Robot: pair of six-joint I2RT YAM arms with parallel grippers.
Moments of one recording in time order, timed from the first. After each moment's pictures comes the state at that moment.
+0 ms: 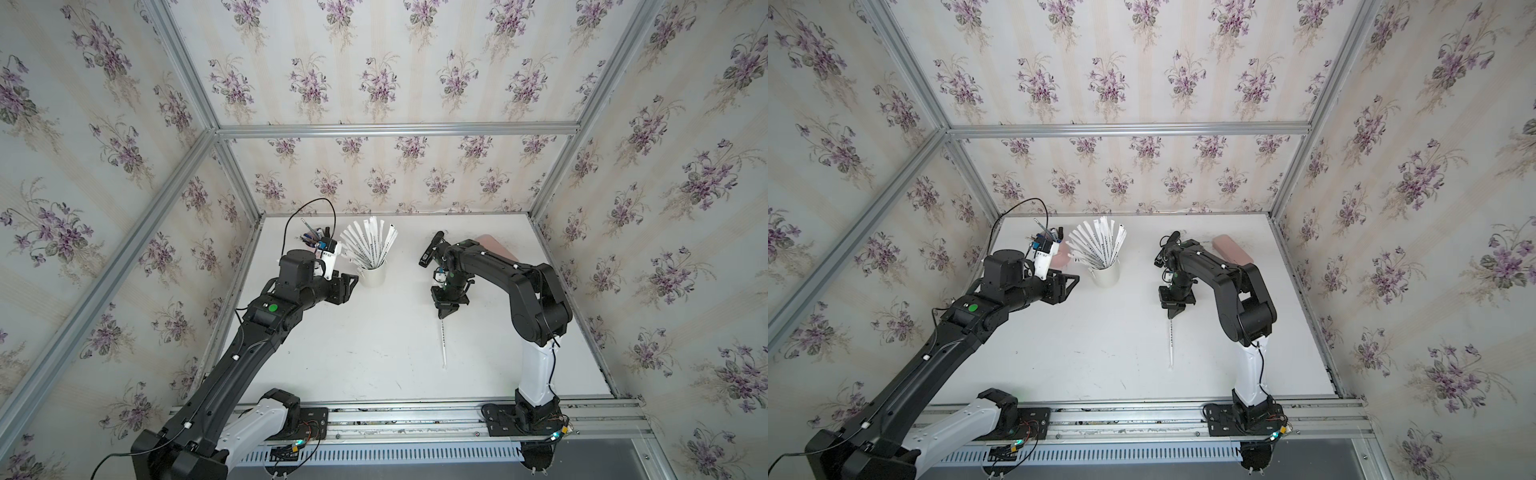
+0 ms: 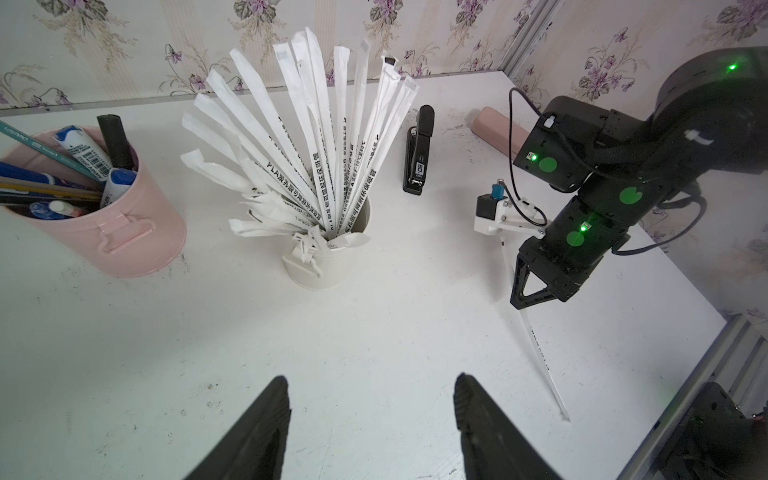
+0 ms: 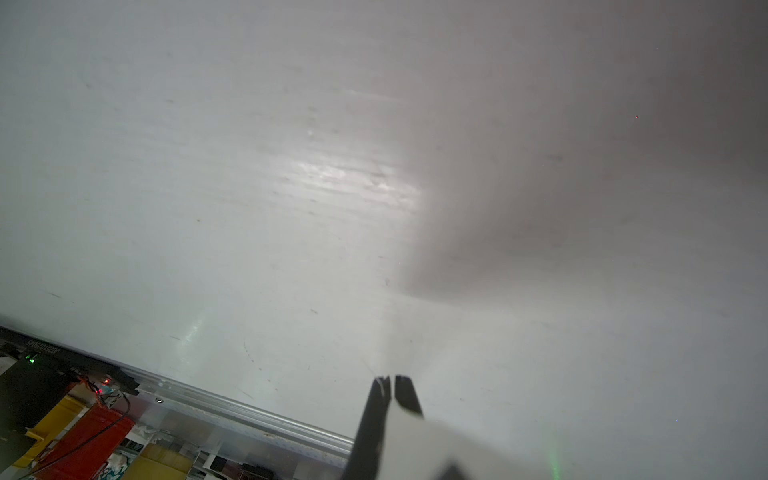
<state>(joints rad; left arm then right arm) -0.33 1.02 0.95 -0.52 0.24 -0.15 0.47 2.03 1.47 -1.19 -0.30 0.29</state>
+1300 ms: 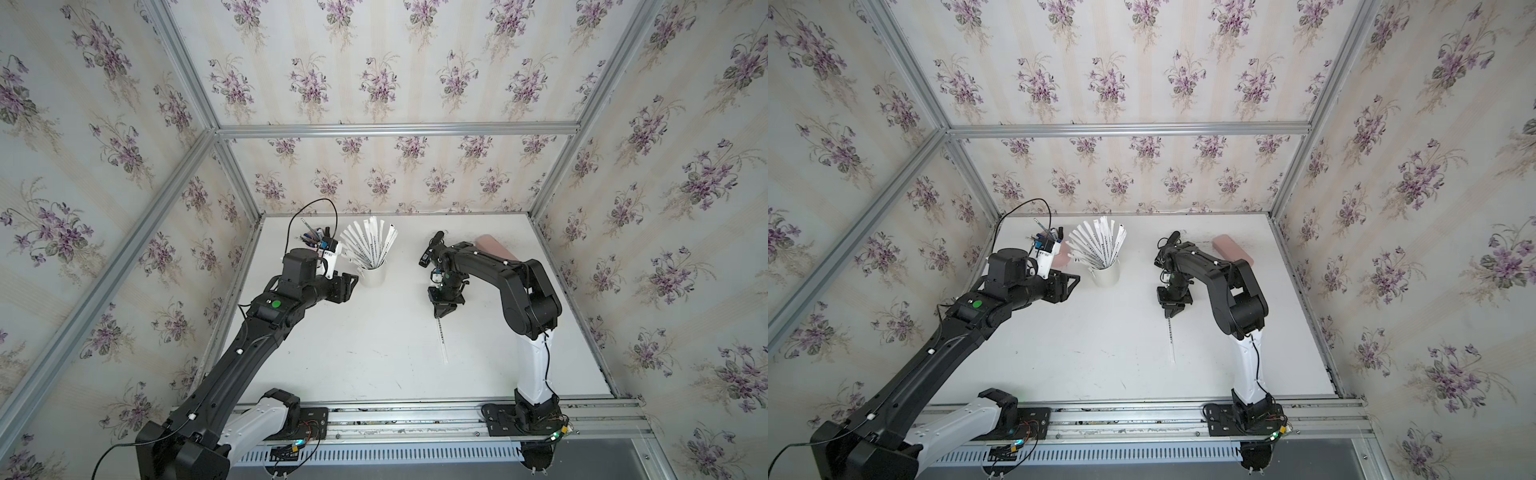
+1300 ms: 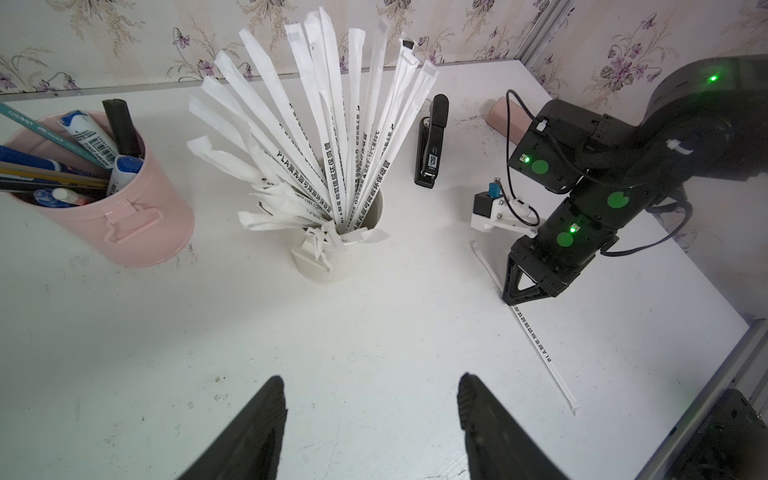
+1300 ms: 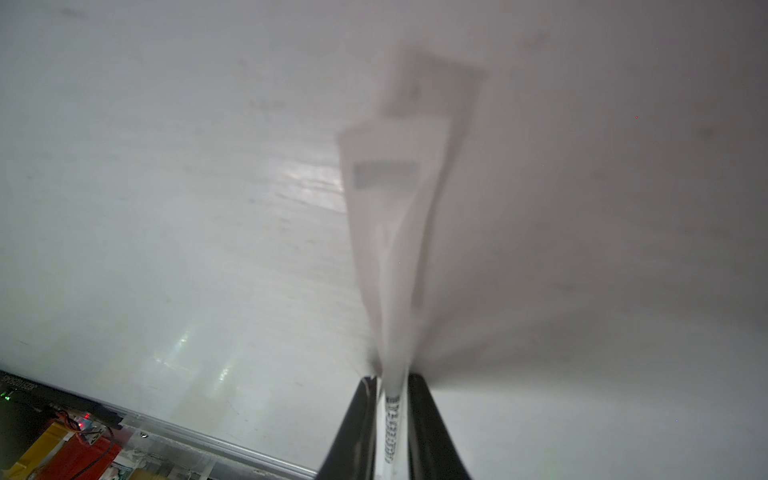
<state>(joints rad) -0.33 1.05 0.95 -0.52 0.22 -0.15 0.47 2.09 1.48 -1.13 -0.28 0.29</state>
